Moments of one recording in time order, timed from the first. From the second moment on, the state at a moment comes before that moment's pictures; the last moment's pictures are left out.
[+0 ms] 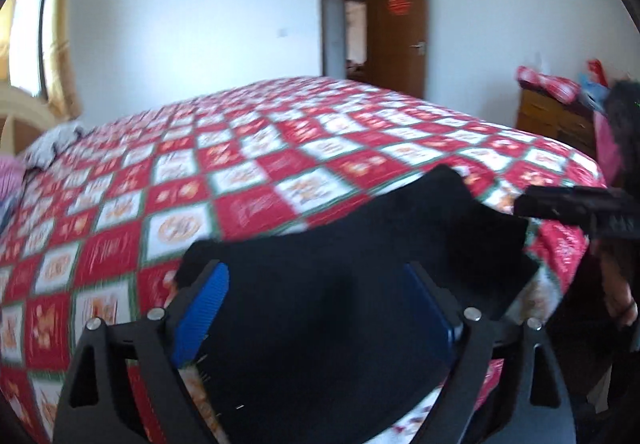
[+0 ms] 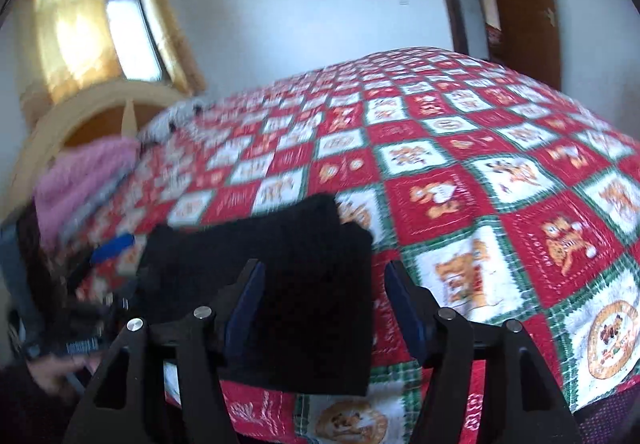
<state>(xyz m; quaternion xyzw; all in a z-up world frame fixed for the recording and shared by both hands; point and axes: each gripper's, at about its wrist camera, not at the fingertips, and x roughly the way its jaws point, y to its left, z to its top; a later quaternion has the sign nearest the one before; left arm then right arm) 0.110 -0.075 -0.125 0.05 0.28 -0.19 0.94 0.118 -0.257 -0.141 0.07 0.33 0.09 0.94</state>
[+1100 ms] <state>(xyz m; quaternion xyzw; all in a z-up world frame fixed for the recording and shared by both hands) 0.129 -0.044 -0.174 -0.02 0.33 -0.17 0.93 0.182 -0.244 -0.119 0.01 0.38 0.05 0.92</state>
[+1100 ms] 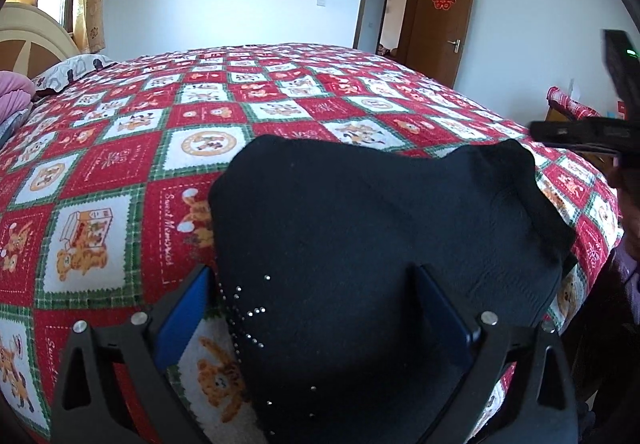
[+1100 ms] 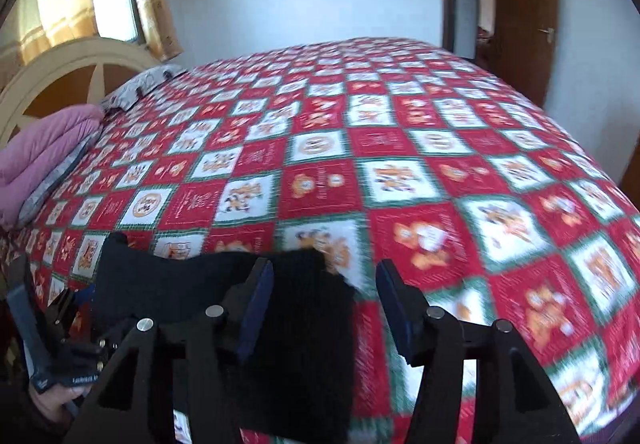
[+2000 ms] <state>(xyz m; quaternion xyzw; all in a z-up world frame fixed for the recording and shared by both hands) 0.111 -0.049 -0.172 0.00 0.34 -0.17 0.93 0.109 -0.257 -0.189 0.01 0.47 0.07 0.88</state>
